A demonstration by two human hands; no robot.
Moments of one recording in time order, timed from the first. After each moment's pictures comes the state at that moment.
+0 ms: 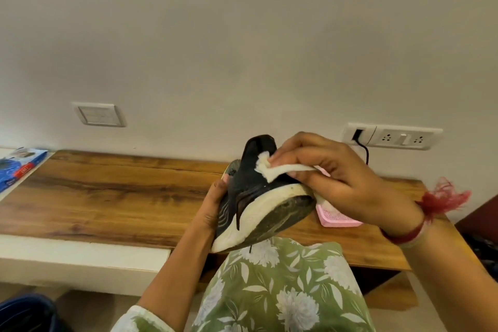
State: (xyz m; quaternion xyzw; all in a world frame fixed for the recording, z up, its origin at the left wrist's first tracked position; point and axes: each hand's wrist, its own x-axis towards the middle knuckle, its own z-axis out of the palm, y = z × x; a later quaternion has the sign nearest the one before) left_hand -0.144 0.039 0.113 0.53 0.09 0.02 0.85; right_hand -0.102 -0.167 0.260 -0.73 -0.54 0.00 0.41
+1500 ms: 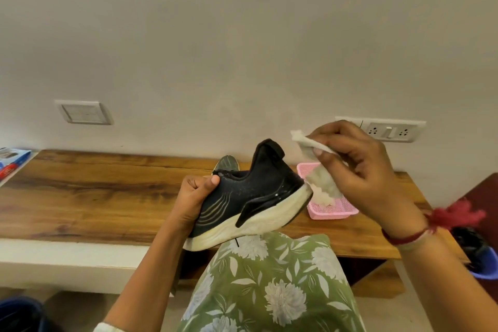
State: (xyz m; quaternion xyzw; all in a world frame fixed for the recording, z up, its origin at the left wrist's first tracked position) left_hand -0.144 0.053 0.115 0.59 0.04 0.11 0.80; right_hand -0.100 -0.206 0.246 -0.78 -0.41 -0.15 0.44
